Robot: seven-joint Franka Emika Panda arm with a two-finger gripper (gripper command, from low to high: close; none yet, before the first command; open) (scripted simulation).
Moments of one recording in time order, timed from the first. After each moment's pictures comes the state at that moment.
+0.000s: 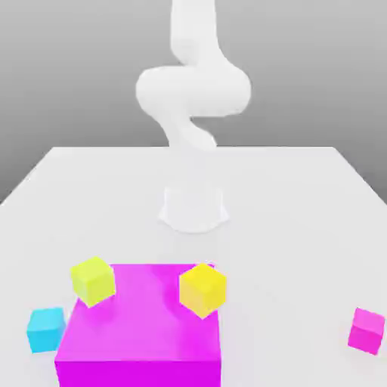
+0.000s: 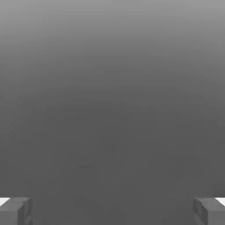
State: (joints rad) arm -0.06 -0.71 0.01 -2.32 -0.01 2.34 0.88
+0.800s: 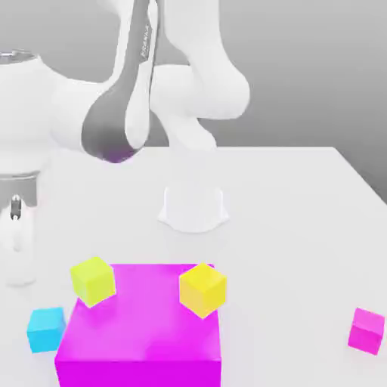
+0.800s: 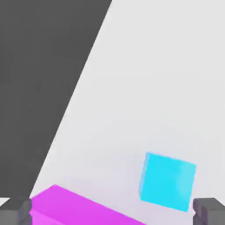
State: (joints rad) arm -0.45 0.17 -0.08 -2.48 0.00 2.70 1.59
